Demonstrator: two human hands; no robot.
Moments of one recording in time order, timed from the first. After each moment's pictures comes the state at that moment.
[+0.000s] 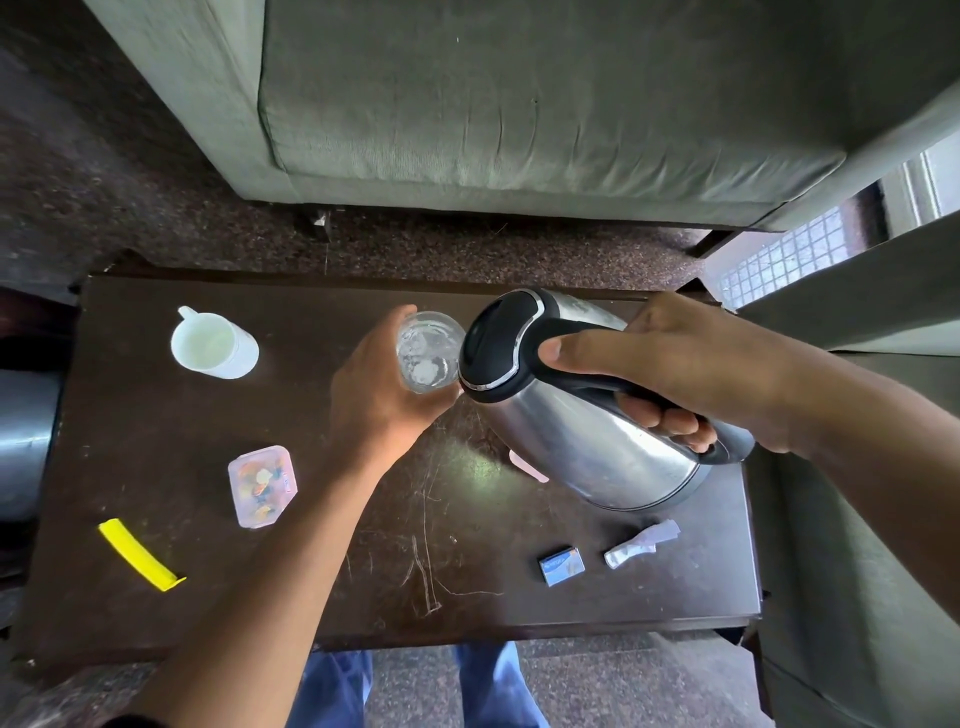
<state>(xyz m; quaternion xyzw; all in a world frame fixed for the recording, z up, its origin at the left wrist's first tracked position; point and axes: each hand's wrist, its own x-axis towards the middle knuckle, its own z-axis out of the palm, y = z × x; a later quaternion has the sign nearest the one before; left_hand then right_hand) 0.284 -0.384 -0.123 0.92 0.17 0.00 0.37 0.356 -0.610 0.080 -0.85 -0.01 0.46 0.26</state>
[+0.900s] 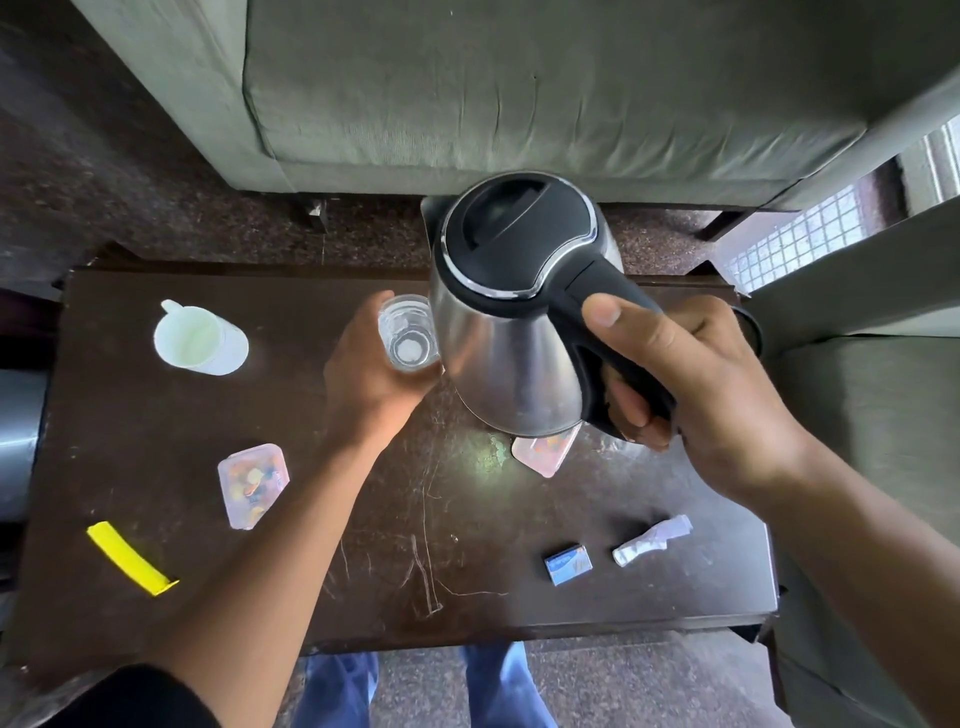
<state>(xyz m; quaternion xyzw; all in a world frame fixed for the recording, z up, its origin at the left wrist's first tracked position) 0.299 -0.382 -0.156 0.89 0.23 0.00 0.39 0.323 -0.621 0.033 -0.79 -0.02 0.25 0.56</state>
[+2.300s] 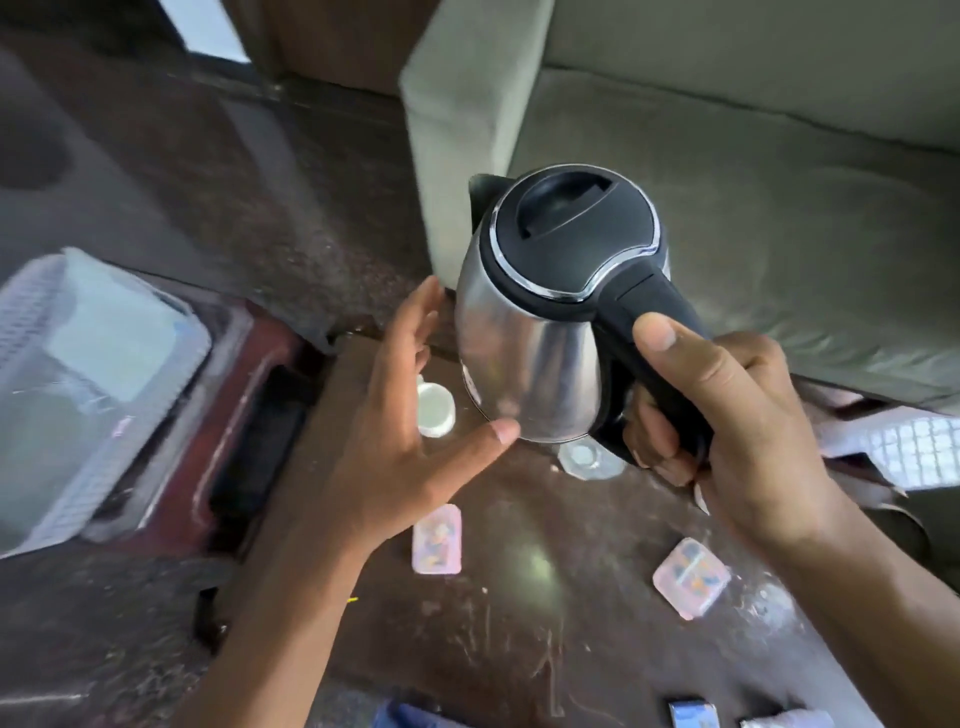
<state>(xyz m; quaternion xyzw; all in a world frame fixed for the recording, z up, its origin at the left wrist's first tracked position) 0.226 -0.225 0.025 0.80 0.09 0.13 0.58 0.328 -0.436 0.118 -0.73 -0.15 0.24 0.63</state>
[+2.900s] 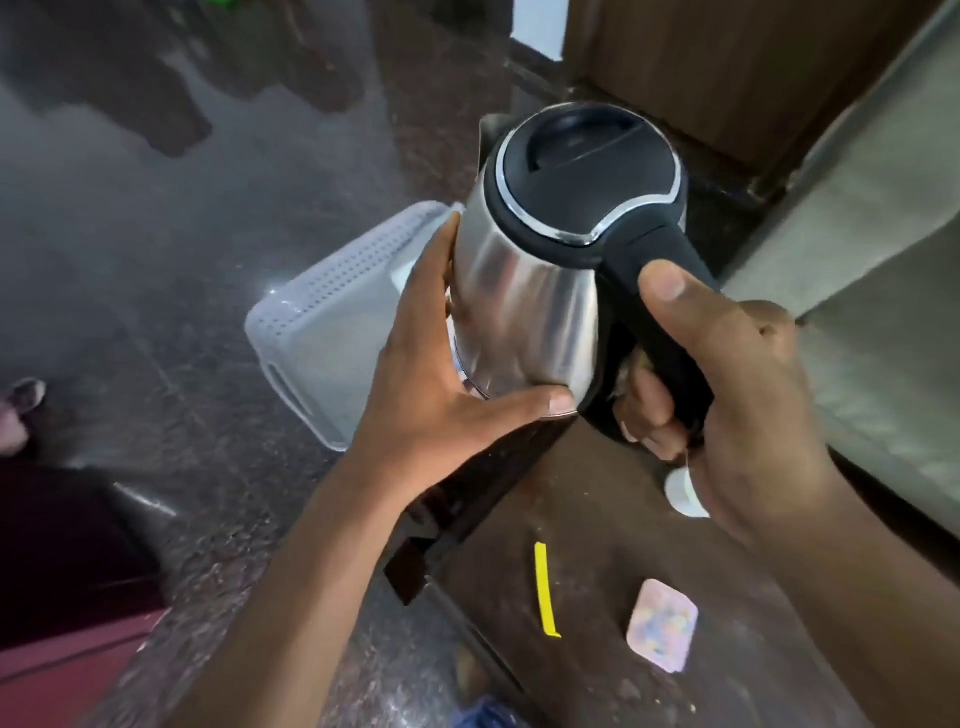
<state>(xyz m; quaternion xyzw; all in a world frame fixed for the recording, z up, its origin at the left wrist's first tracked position) 0.069 0.026 0.038 0.79 0.28 0.30 0.45 0.216 -0.116 0.115 -0.64 -0.28 0.34 0.62</state>
